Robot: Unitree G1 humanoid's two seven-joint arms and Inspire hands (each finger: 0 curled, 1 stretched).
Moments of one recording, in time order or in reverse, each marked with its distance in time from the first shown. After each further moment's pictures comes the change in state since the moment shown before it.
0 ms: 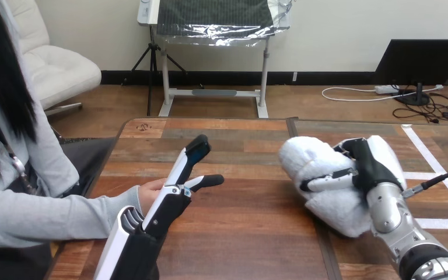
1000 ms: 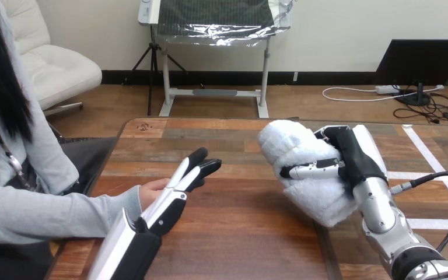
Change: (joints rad) left arm 0.026 0.005 0.209 -0.063 0.286 0.111 0.058; right arm 0.004 0.026 -0.040 0.000 0.054 -0.177 0.037
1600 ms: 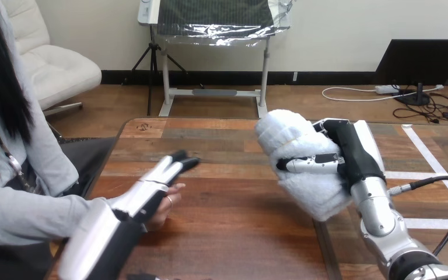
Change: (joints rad) left arm 0.002 0.062 0.149 -0.076 0.169 0.128 0.080; right arm 0.019 0.024 -0.037 0.000 0.032 -0.103 -0.005
